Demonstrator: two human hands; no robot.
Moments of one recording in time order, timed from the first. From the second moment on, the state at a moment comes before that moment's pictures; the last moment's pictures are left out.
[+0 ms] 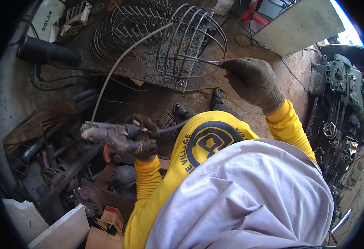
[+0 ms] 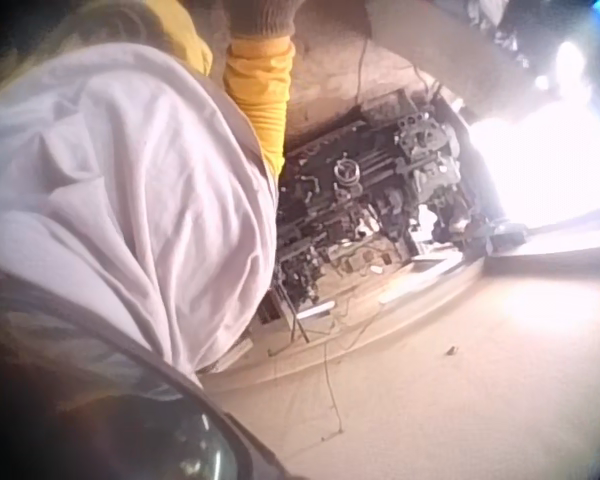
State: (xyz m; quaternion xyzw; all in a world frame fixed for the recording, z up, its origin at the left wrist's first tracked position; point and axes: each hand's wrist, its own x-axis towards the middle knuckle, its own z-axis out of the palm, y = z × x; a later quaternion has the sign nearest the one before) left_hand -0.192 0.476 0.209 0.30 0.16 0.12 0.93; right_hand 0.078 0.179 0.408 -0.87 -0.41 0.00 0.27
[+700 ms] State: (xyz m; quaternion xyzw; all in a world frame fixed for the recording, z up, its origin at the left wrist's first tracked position) left_hand -0.183 0.454 0.262 0.32 0.12 0.14 0.93; right_hand 0.084 0.177 0.429 -0.88 -0.41 0.11 0.23
